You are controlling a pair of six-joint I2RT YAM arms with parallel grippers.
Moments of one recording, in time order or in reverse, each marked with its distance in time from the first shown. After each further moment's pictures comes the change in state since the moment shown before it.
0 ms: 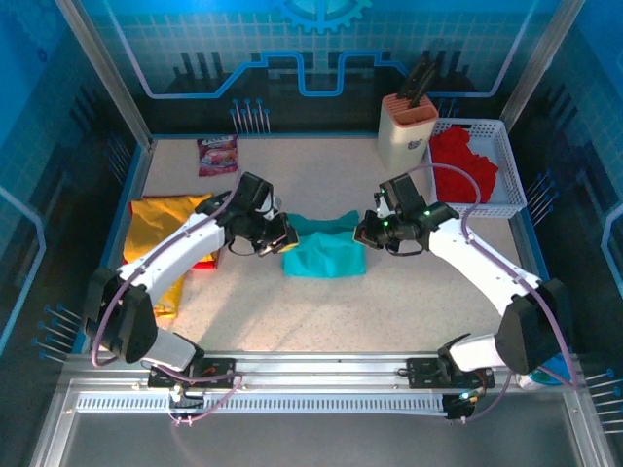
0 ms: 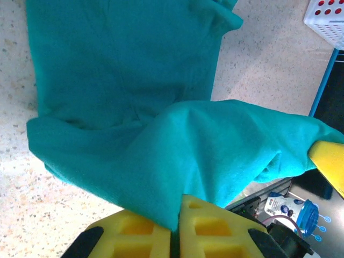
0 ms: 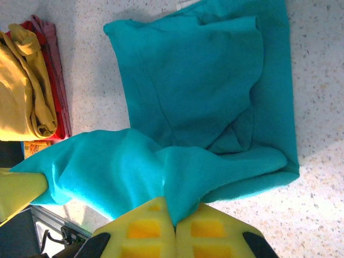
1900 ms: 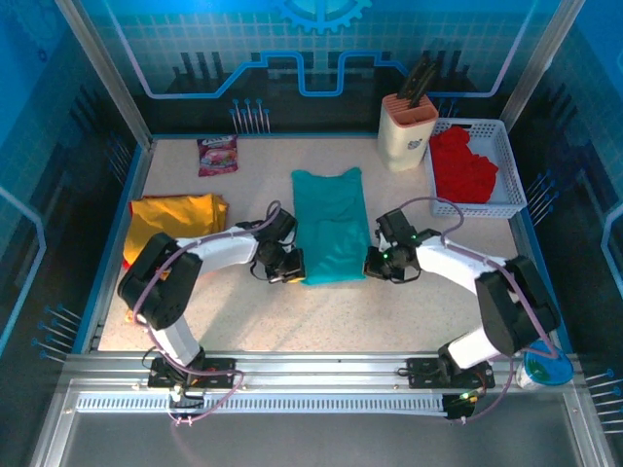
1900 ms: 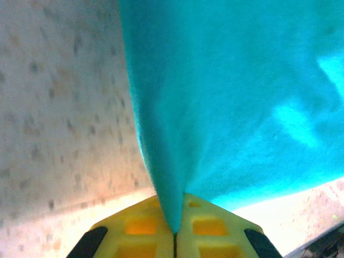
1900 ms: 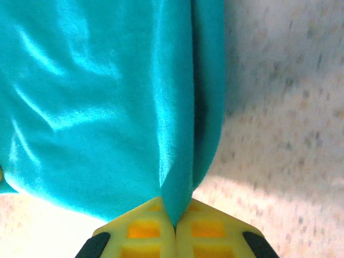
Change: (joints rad) left arm -0.130 0.200 -0.228 0.228 -0.084 0.080; right arm -0.004 0.058 -0.350 0.188 0.061 -0.120
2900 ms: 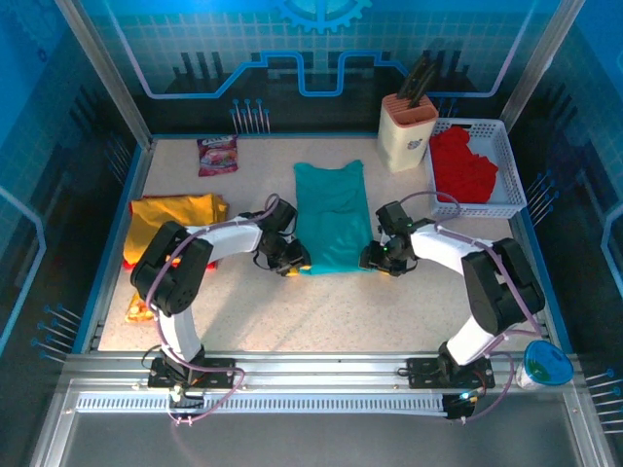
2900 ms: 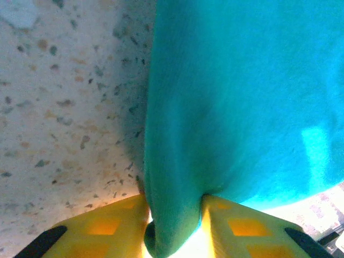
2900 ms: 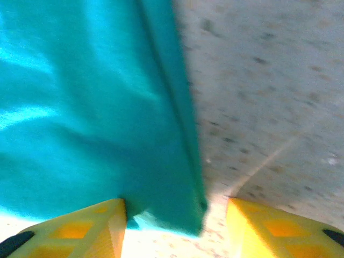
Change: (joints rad) left arm 0.068 0.150 0.126 0.000 0.043 -0.061; right arm -0.049 0.183 0.129 -0.035 0.059 -0.040
